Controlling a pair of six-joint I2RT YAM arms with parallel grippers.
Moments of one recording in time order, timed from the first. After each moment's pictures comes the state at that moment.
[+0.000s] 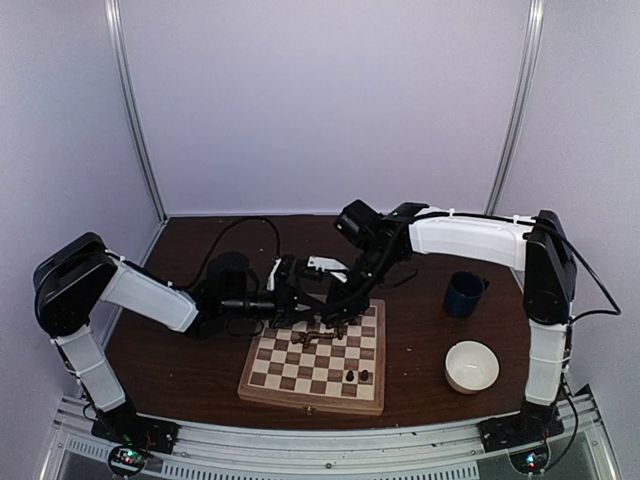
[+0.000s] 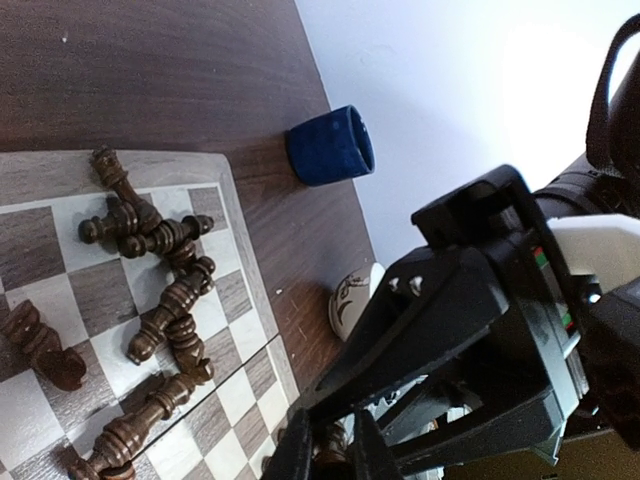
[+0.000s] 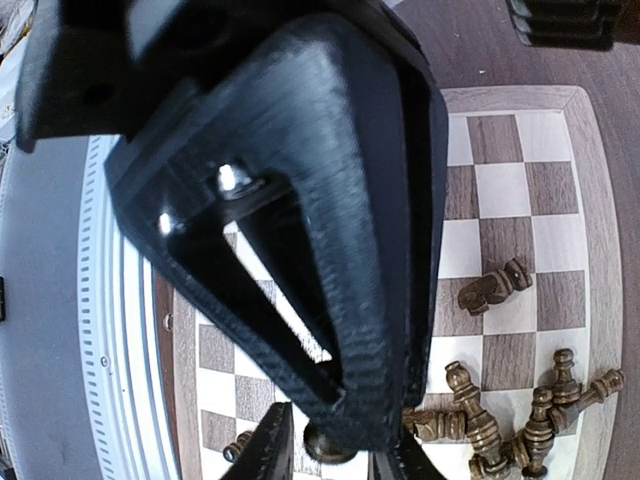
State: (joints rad) left arm -0.79 1.75 0.71 0.78 0.60 -1.07; right arm 0.83 1.99 1.67 -0.86 -0.59 -0.42
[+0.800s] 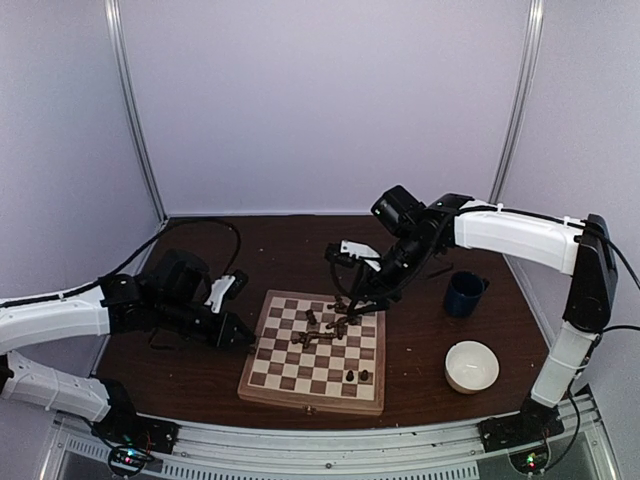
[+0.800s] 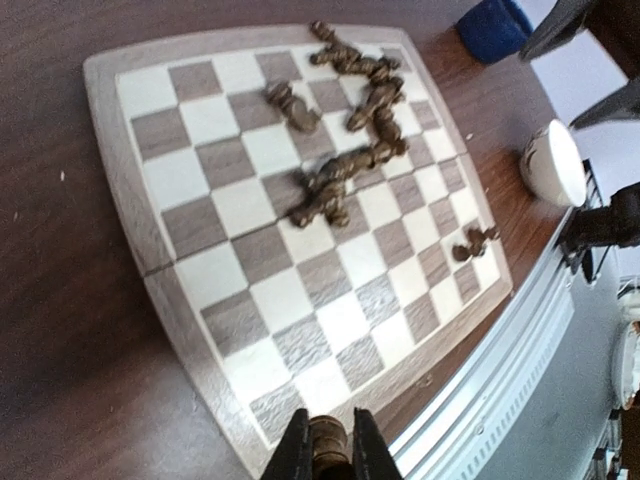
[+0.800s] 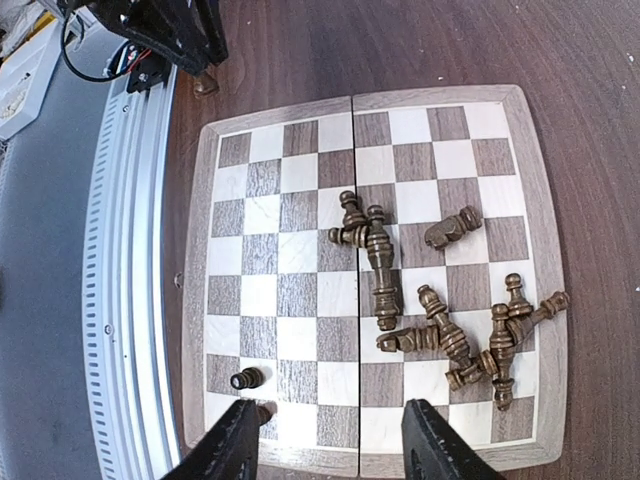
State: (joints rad) left arm -0.82 1.11 0.72 -0.41 0.27 -0.50; right arm 0.75 1.75 1.48 -0.84 -0.58 -0.47
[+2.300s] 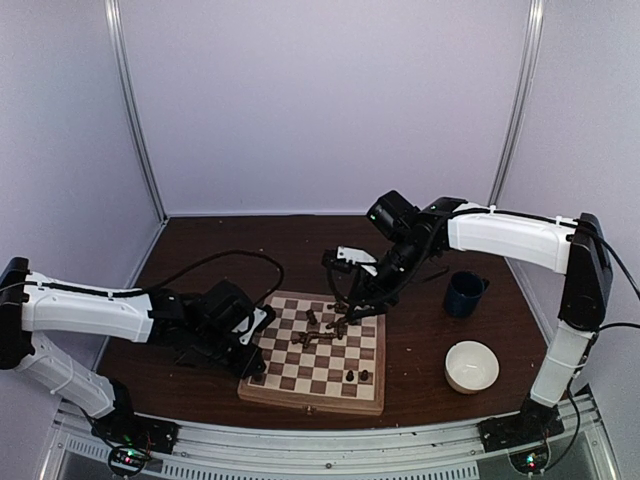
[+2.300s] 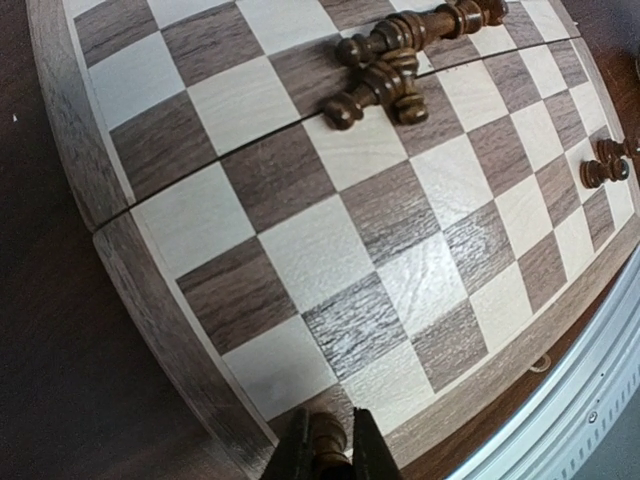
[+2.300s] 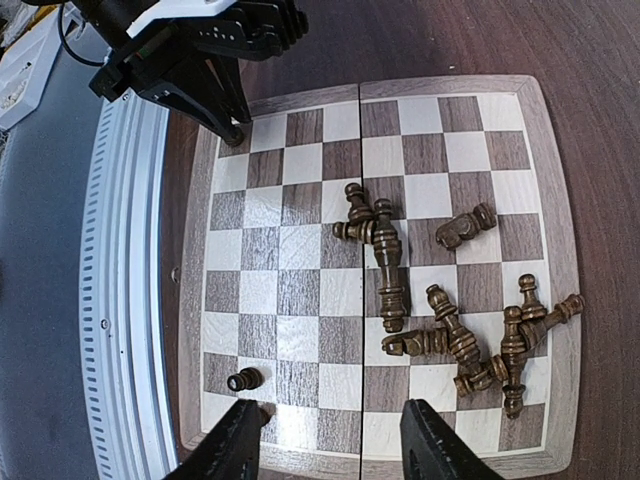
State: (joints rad) left arm -1.02 1.35 0.73 -0.44 0.04 -0.46; right arm 0.75 1.78 1.48 -0.84 -0.58 -0.49
